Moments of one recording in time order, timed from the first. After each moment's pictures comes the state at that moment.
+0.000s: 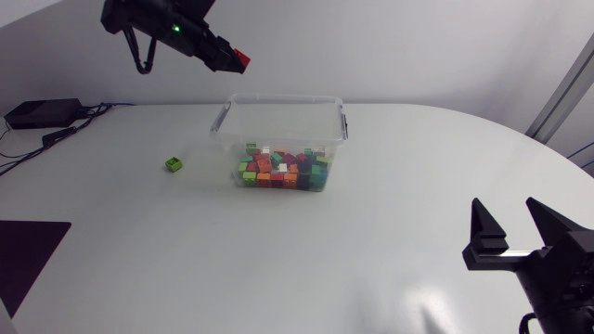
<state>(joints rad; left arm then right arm) -0.22 2.02 2.10 -0.86 0.43 0.54 0.17 0.06 0.02 0.04 0.25 -0.07</state>
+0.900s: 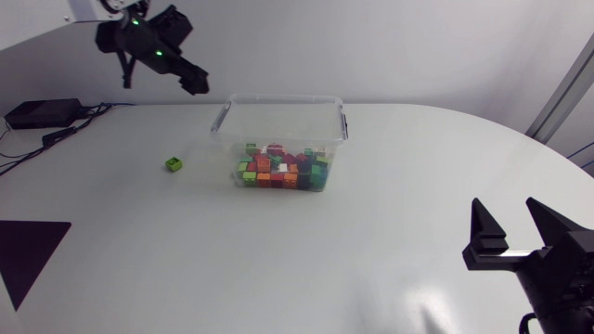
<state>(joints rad) -0.07 2.09 2.09 -0.84 0.12 0.57 0.17 0.06 0.02 0.04 0.25 -0.07</state>
